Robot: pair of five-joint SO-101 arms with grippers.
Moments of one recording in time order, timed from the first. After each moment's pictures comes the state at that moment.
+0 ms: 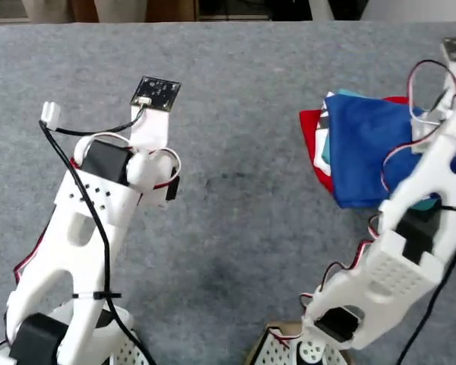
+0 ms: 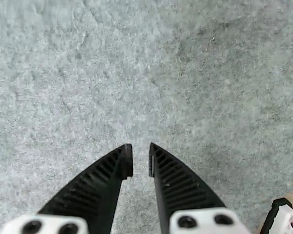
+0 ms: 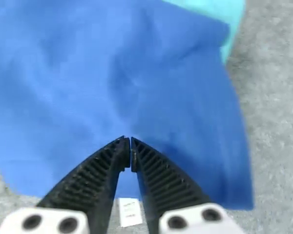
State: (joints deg) left arm 16.3 -25.8 15.3 88.5 -3.2; right arm 32.5 22.6 -38.0 95.7 20.6
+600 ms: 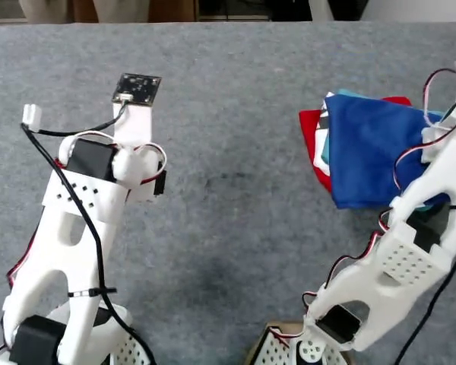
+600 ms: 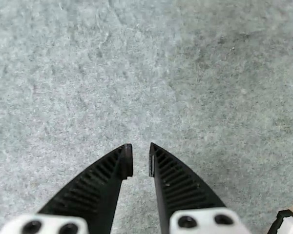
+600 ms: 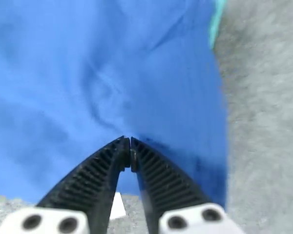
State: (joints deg) left arm 11.0 -26.4 15.3 88.7 -4.2; right arm 35.3 30.7 -49.2 100.8 20.6
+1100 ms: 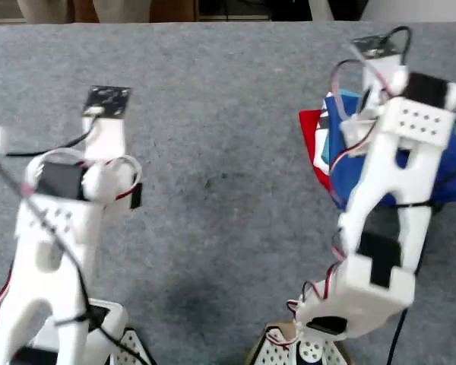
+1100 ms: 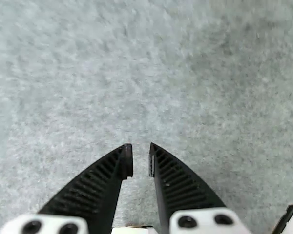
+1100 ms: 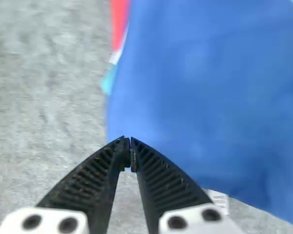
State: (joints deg) left arm 3.9 -38.0 21.4 93.2 -6.3; right arm 13.5 7.1 -17.8 98.3 19.8
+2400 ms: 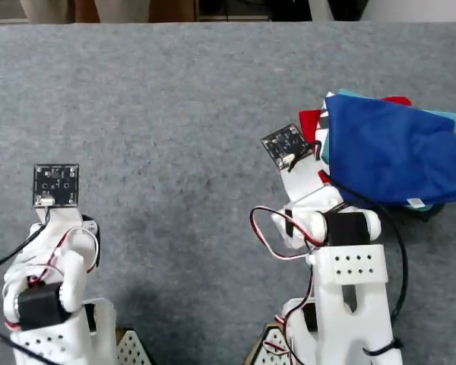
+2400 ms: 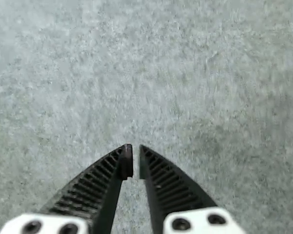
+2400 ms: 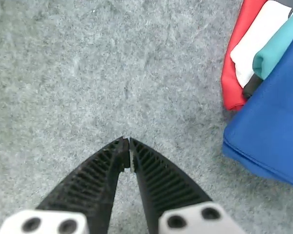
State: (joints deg) left arm -15.4 -88.4 65.6 75.6 -20.5; right arm -6.3 -52.1 52.0 75.6 17.1
